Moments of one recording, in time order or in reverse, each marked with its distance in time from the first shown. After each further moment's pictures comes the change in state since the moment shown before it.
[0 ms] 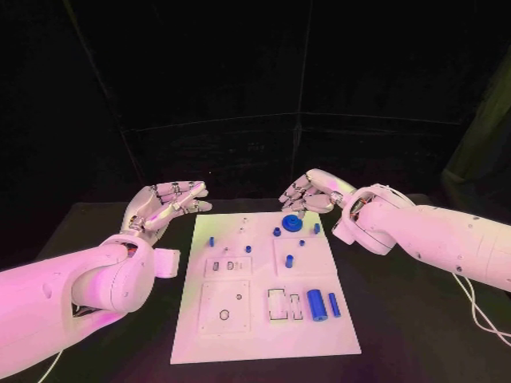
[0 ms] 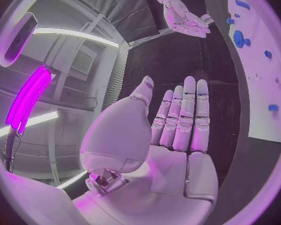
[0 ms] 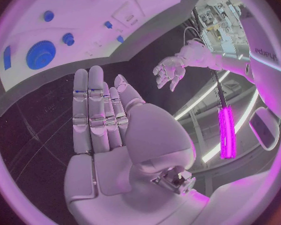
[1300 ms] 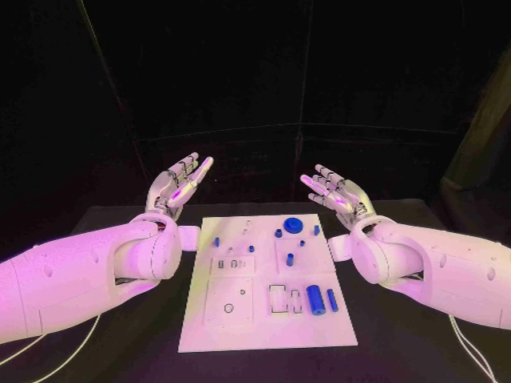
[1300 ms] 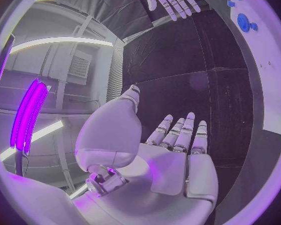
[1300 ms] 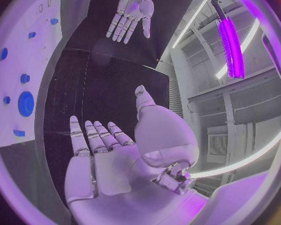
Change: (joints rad) left arm -0.002 0.126 0.000 -0.145 0.060 -0.149 -0.024; left_hand -0.184 -0.048 0.037 0.185 0.000 -0.638 -0.070 -0.096 -0.031 -0.807 0.032 -0.132 -0.039 -0.776 0.076 -0.188 -0.136 -0.016 -0.798 0.055 -0.280 -0.103; right arm -0.128 -0.070 -0.001 0.203 0.959 -0.214 0.211; right_hand -0.255 -0.004 -0.087 0.281 0.011 -0.884 -0.031 -0.098 -0.048 -1.012 0.107 -0.067 -0.039 -1.251 0.186 -0.288 -0.137 -0.101 -0.806 0.171 -0.581 -0.270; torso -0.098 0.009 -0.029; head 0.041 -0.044
